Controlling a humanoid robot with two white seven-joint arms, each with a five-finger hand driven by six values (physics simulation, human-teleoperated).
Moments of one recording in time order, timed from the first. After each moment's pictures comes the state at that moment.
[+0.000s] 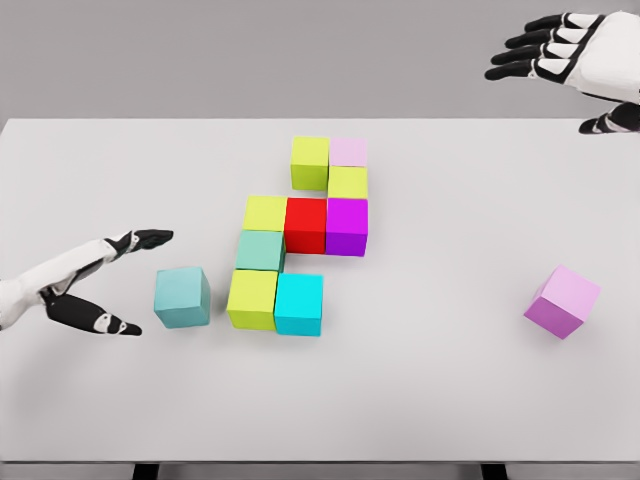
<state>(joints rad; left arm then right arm) -0.03 1.09 -0.43 -1.75 0.47 -0.33 -0.33 -0.74 -1.06 0.36 -1.72 0.14 -0.61 0.61</state>
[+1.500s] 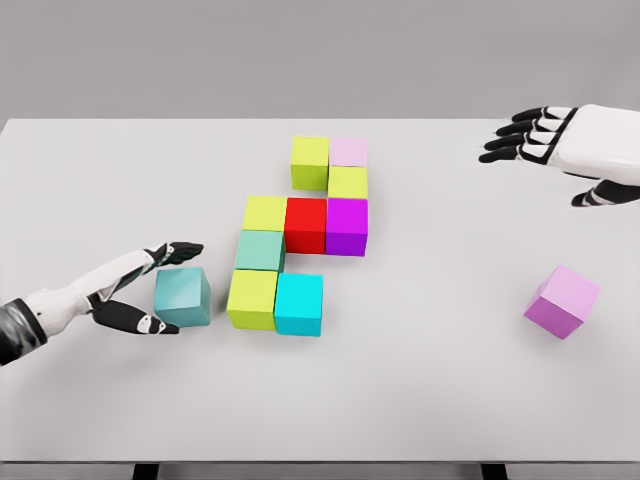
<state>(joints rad) -0.05 0.92 -0.45 -1.73 0.35 -0.15 -0.33 -0.55 -1.12 0.36 -1.75 0.15 -0.61 0.61</state>
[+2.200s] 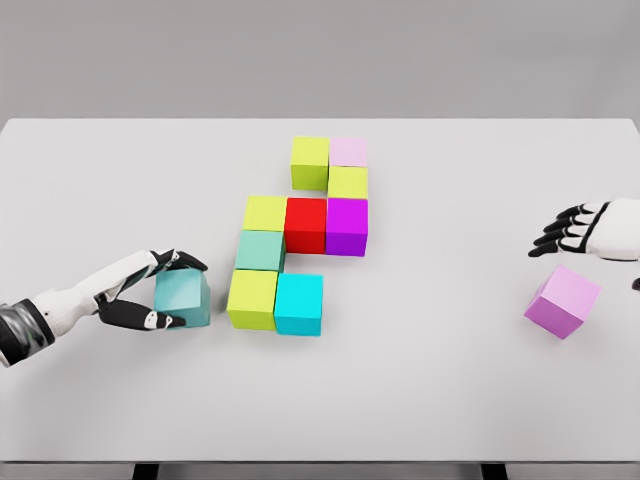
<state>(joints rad) -0.06 0.89 -0.45 -1.72 0.34 -0.14 -0.33 -0.53 -1.36 0.62 -1.75 0.15 -0.61 0.61</state>
